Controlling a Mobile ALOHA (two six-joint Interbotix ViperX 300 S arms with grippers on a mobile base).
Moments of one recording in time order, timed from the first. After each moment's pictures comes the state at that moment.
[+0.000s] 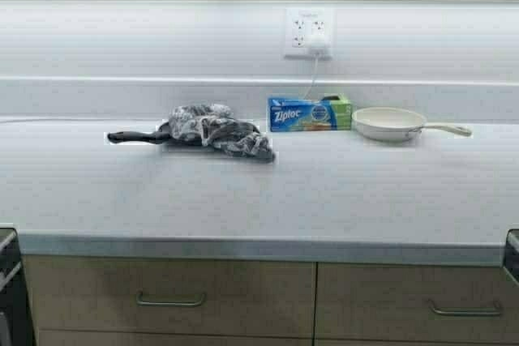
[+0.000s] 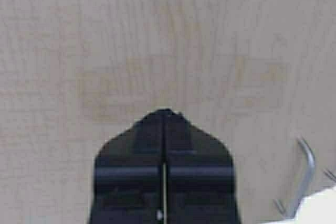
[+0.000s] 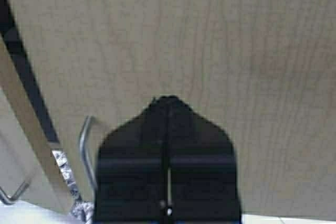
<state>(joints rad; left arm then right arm) -0.34 -0.21 0.11 -0.33 0.18 0.31 0.20 -0.19 0.08 -0.07 0.31 0.09</state>
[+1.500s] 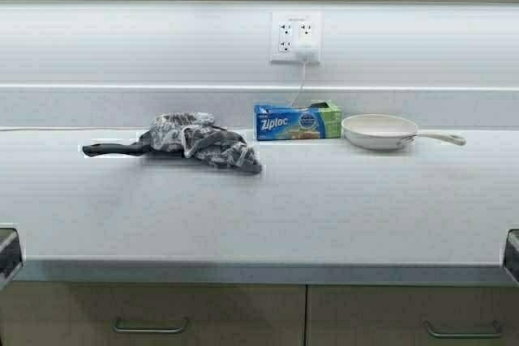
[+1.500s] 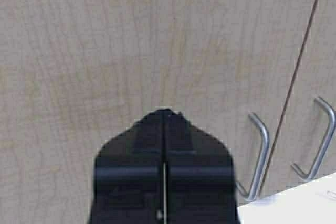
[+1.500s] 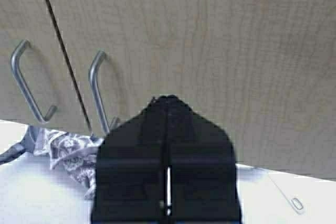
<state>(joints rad) -0.37 -0.23 0.19 -0.33 0.12 0.31 0.27 -0.39 0.28 -0.08 0.38 0.09</state>
